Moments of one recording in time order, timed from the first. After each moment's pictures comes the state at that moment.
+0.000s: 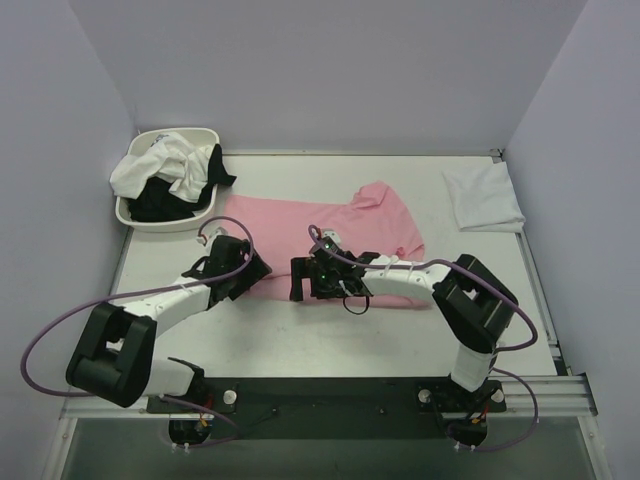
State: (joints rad) left arm -0.37 1.34 0.56 -0.08 -0.08 -0.96; right arm 0.89 1.78 1.01 -0.16 -0.03 0.68
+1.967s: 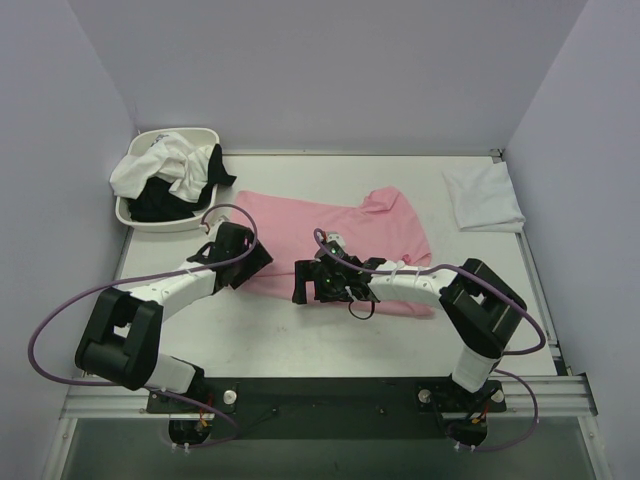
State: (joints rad) left arm -0.37 1.43 0.70 -0.14 -0.12 -0.95; right arm 0.89 1.73 0.92 -0.09 -0.03 0.68
